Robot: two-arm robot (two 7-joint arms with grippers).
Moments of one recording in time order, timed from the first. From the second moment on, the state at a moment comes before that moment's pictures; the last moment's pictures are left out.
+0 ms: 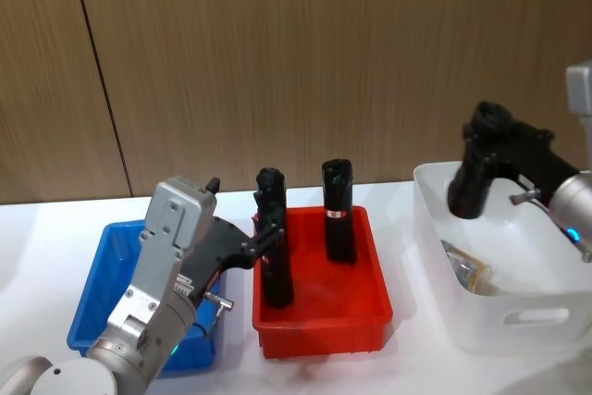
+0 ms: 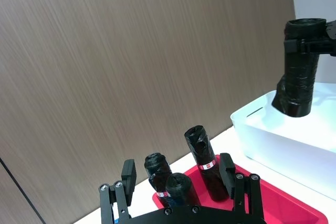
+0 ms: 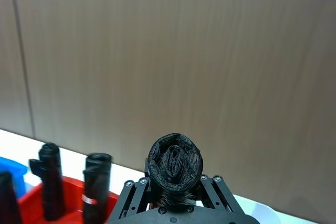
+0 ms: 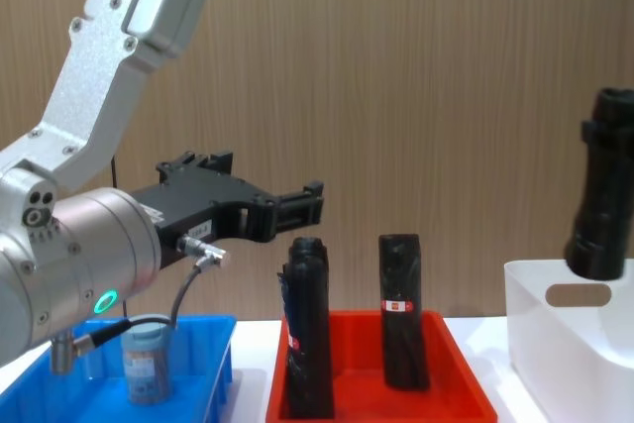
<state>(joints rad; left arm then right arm) -0.24 0.38 0.45 -1.63 -0.20 0.01 -0.01 0.38 0.31 -0.15 -1.44 0.22 0.15 0.26</state>
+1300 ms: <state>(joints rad) -0.24 0.38 0.45 -1.63 -0.20 0.01 -0.01 0.45 0.33 -0.11 -1.18 0.19 0.13 0.25</state>
